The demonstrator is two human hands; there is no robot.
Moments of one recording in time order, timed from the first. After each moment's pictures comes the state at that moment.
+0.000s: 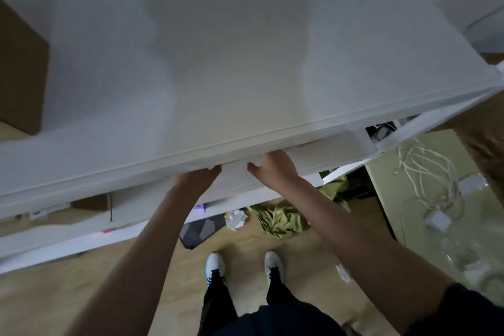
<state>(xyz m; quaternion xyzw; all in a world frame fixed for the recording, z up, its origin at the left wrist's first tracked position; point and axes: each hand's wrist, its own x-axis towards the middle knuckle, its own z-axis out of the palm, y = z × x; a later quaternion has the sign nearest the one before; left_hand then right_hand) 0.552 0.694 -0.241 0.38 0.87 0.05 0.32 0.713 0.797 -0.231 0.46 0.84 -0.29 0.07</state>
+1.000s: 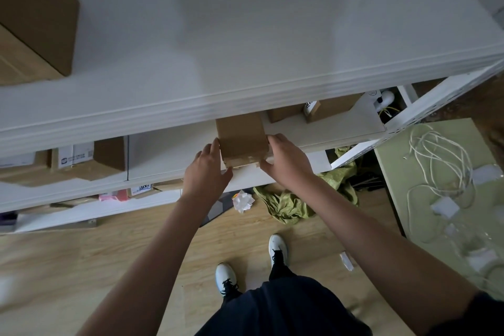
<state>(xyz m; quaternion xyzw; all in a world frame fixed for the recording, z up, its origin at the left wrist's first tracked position) 0.604 0.620 -0.244 0.46 0.86 0.13 0.15 0.759 0.751 -0.237 0.37 0.89 -0.25 -0.02</state>
